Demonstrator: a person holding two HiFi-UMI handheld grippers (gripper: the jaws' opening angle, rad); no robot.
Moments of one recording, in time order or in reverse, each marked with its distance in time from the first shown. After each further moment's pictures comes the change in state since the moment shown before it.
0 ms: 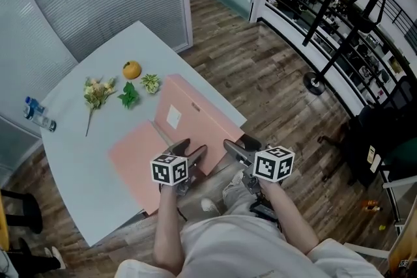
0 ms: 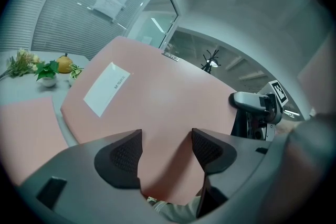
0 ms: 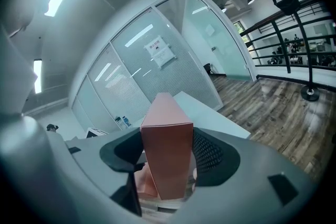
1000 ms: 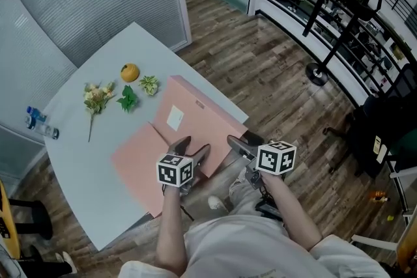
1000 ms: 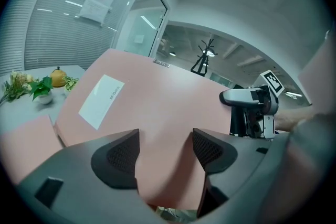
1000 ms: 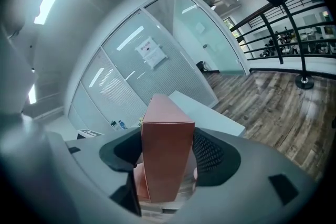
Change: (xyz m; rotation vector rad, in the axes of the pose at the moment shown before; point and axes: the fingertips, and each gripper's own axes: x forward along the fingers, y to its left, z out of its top) left arm 0.014 -0.002 0.005 0.133 0.047 0.046; right arm 0.006 -0.033 -0.005 0.090 -0.004 -0.025
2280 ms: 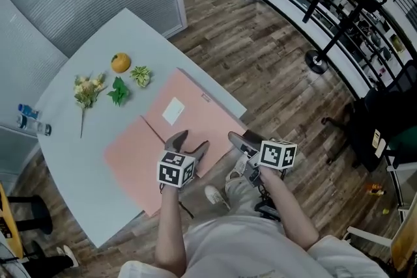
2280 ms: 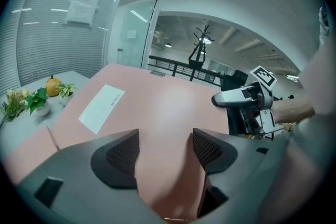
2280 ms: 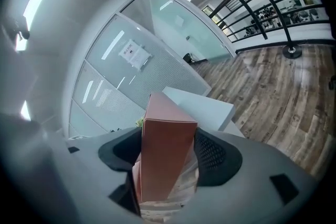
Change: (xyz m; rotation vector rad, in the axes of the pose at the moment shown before) left arm 0.019 0.001 -0.007 0.112 0.090 0.039; right arm 0.011 -0.047 -0.026 0.225 0.034 -0.014
